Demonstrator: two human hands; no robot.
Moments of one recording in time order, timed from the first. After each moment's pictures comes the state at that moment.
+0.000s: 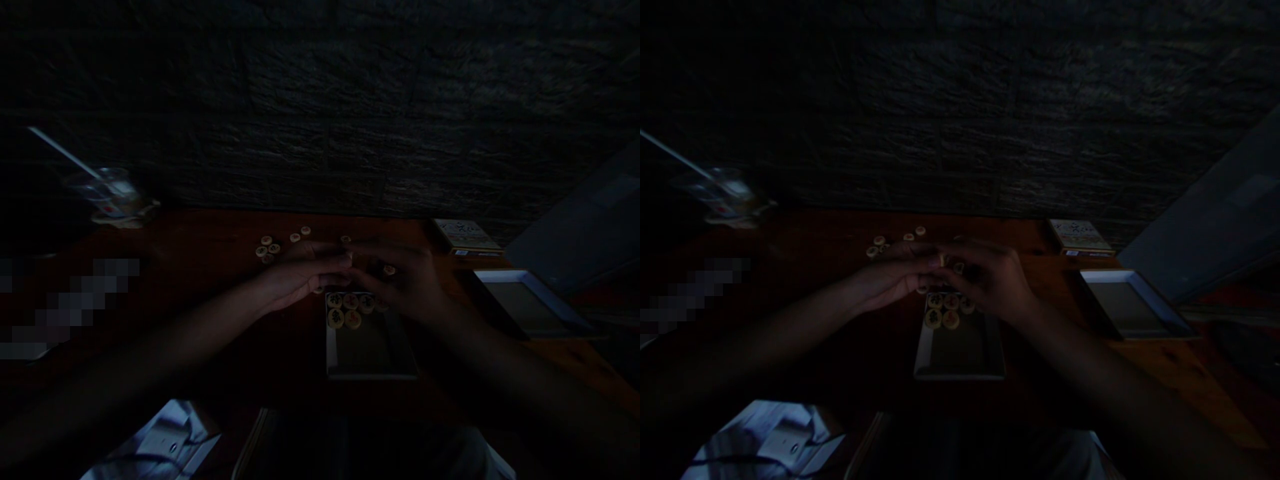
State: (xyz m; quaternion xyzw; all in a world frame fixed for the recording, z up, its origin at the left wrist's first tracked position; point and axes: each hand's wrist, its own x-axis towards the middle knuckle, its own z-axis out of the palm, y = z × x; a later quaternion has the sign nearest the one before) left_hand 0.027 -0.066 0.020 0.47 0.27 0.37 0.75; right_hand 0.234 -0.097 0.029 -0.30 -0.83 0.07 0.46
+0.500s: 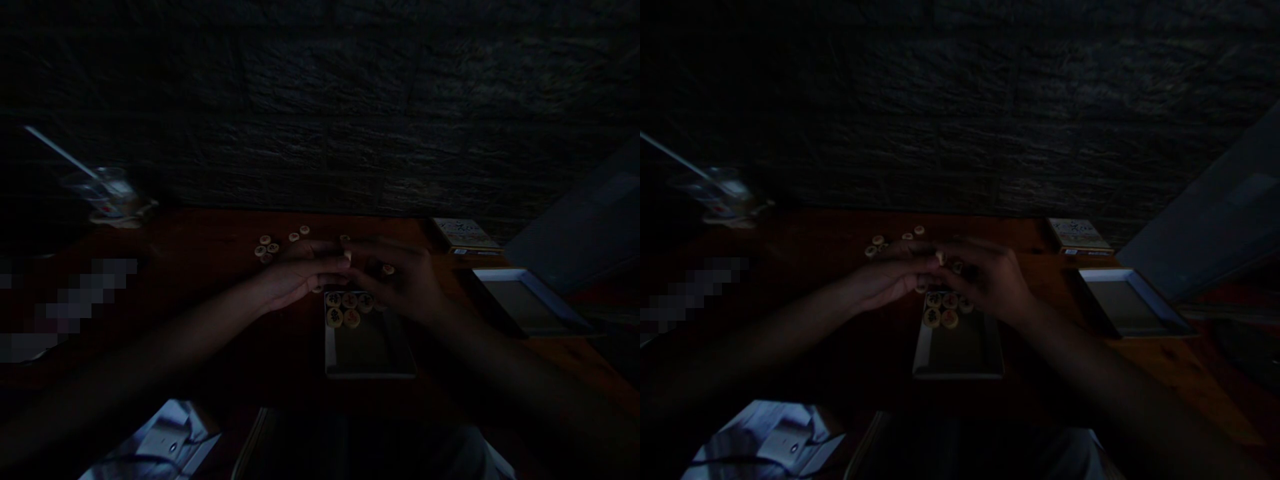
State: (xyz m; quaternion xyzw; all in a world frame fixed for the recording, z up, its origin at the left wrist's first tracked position) left_hand 0.026 -0.066 0.021 0.48 0.26 0.37 0.75; right_hand 0.233 -0.098 0.030 -0.29 -0.84 0.06 0.46
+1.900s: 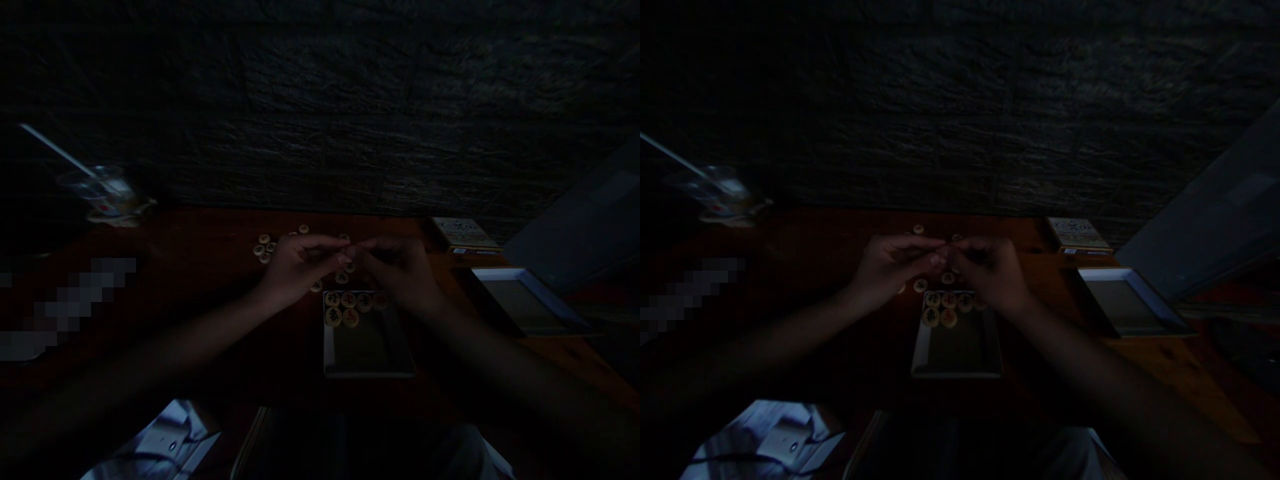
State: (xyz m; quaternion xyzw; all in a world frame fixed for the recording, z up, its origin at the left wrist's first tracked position) left_hand 0.031 -0.080 0.026 0.61 0.32 0.50 0.53; right_hand 0.224 -0.092 0.023 -0.41 -0.64 0.40 0.52
